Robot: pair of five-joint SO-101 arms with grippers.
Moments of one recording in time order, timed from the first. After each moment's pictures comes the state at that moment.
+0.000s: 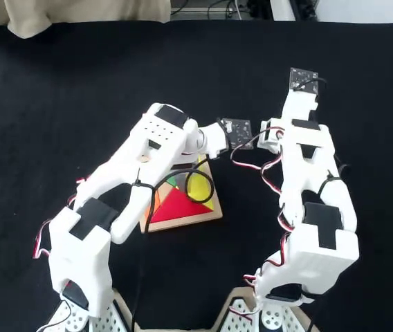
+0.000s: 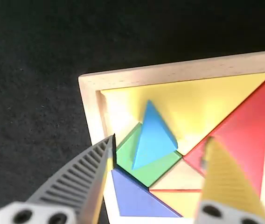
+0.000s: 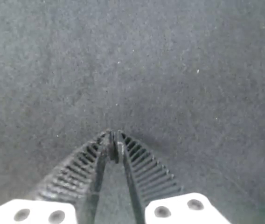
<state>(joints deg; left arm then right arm) 23.8 21.6 -3.3 67.5 -59.0 9.5 12.2 23.2 39.4 -3.2</state>
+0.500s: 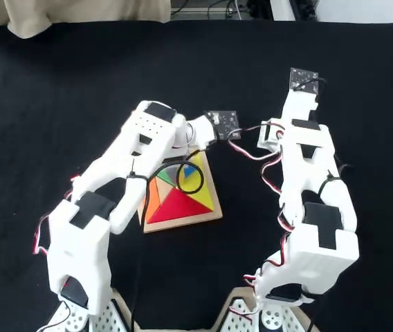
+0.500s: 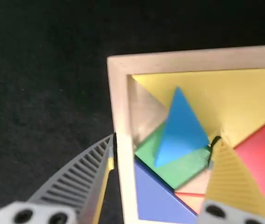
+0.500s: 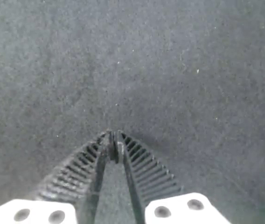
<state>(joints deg) 19.6 25.6 -3.8 62.2 -59.2 9.5 12.2 23.2 39.4 -3.2</state>
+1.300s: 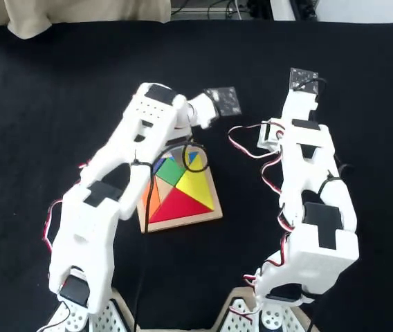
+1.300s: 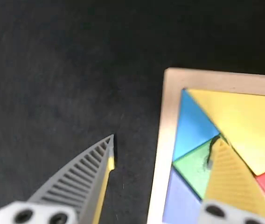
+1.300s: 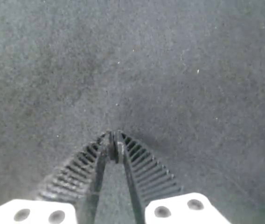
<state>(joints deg) 17.1 36.3 -25.3 70.8 -53.5 9.5 12.2 23.2 39.4 -3.2</state>
